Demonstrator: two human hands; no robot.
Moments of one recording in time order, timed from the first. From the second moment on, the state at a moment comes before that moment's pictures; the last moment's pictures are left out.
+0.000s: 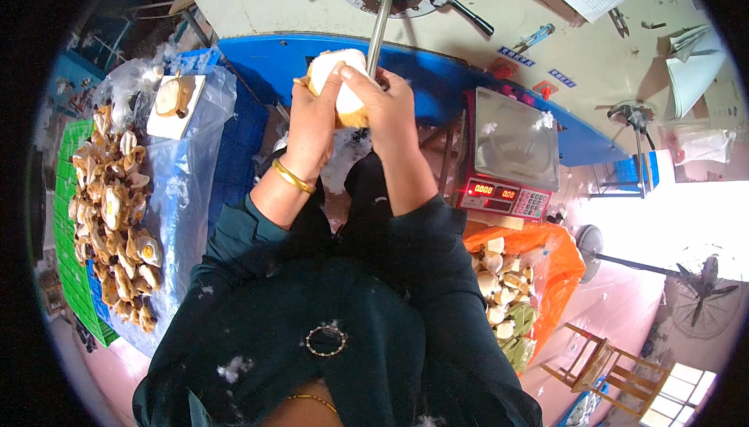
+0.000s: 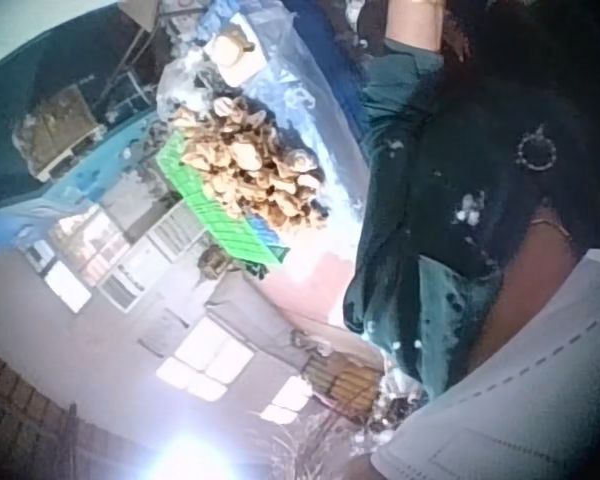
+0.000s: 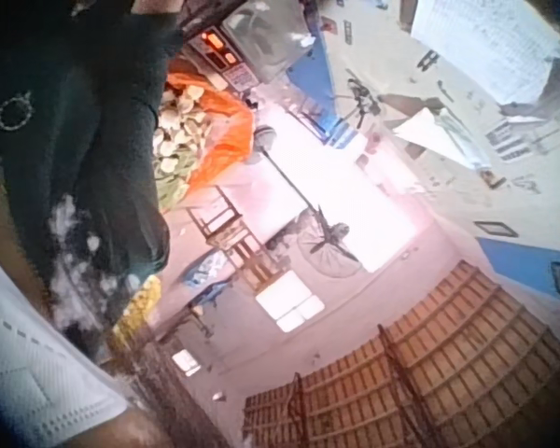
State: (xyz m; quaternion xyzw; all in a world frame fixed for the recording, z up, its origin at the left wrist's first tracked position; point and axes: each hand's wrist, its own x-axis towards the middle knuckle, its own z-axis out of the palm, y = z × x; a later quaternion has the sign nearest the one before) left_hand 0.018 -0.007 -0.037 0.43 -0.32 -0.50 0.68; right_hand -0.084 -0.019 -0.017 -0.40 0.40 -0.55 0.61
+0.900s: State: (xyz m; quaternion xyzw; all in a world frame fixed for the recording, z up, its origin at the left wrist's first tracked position) left_hand 0.043 0.060 -0.015 0.42 -0.35 -0.70 0.47; right_hand -0.135 0.004 -0.018 -0.52 0.39 -0.40 0.64
